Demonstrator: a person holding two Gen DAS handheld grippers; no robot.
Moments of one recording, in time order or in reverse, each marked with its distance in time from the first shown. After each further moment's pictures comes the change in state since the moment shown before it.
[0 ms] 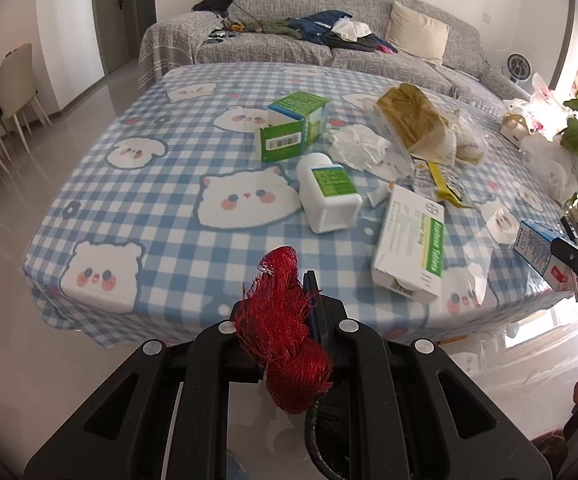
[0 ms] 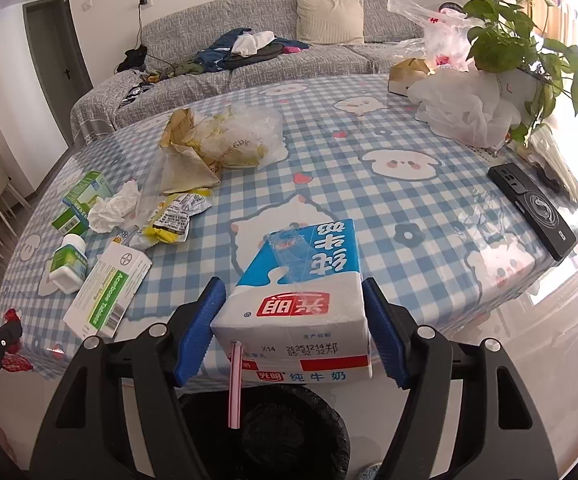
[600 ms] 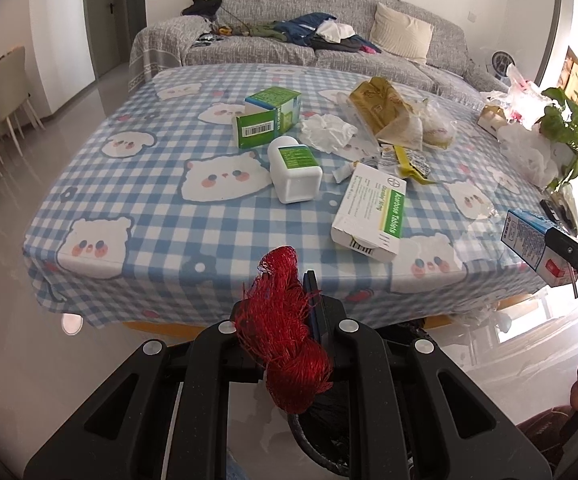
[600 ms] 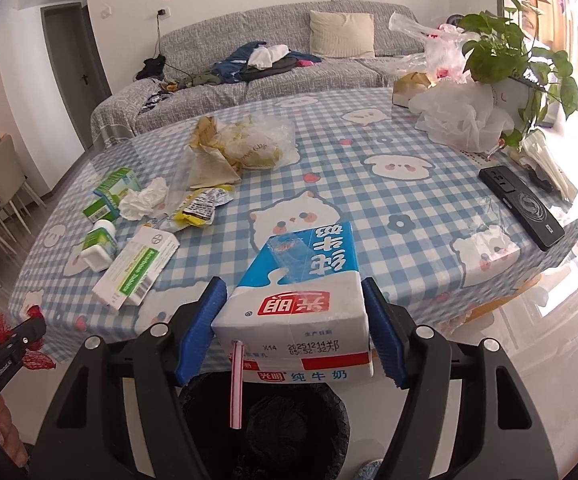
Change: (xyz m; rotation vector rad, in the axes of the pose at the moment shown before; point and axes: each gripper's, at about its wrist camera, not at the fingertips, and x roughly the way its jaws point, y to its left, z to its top) left arm -0.028 -0.019 -0.030 0.015 -0.017 -0.040; right arm -0.046 -0.004 -0.026 -0.026 -0.052 0.050
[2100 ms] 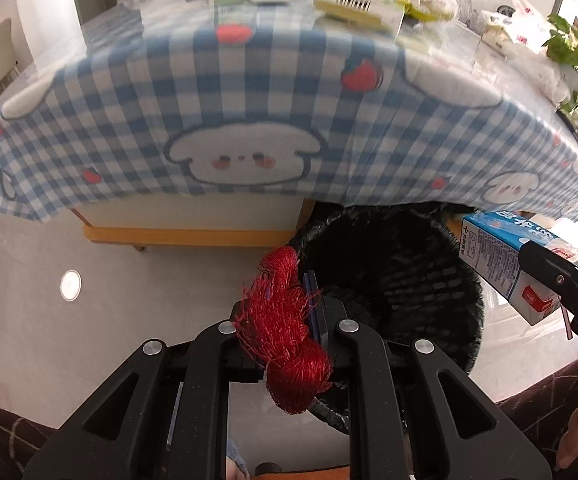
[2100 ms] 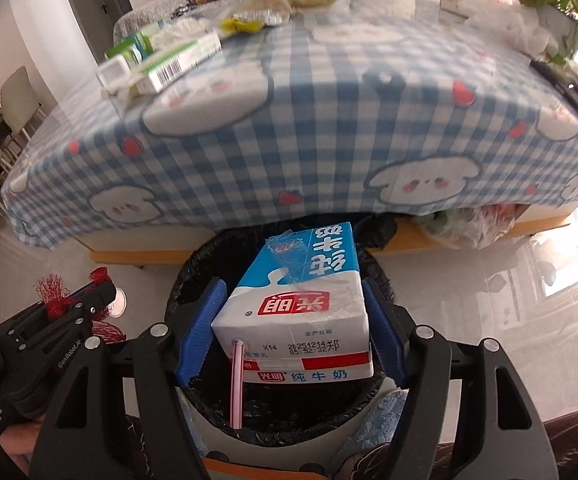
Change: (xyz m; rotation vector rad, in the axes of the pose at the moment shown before) left arm 0.082 -0.017 -0.133 0.009 0.189 0.000; right arm 0.050 0.036 -0.142 -0.099 0.278 0.052
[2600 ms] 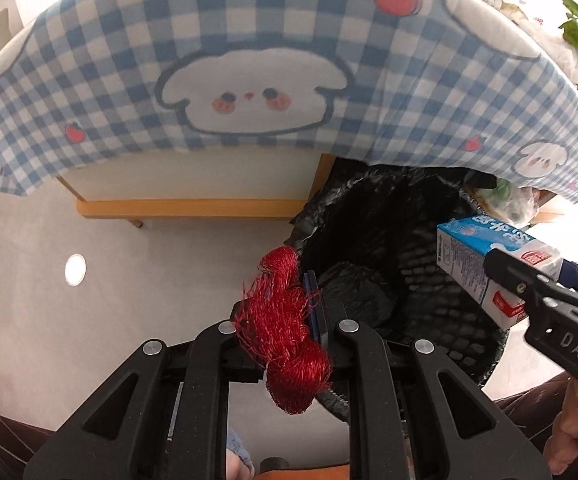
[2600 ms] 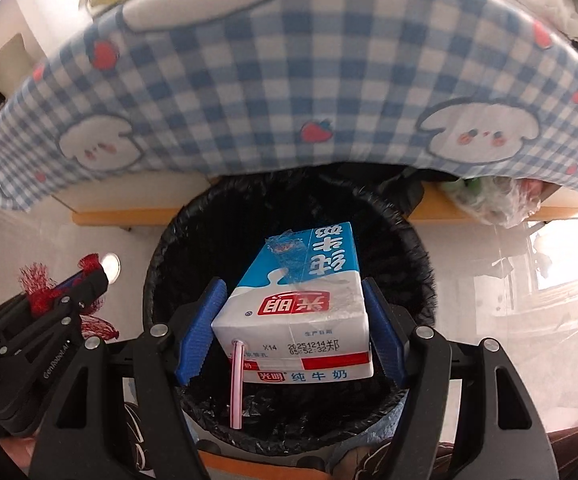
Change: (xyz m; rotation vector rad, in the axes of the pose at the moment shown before) left arm 0.046 0.008 -0.018 -0.006 0.075 0.025; right arm 0.067 0.024 -0.018 -0.053 0.131 -0.009
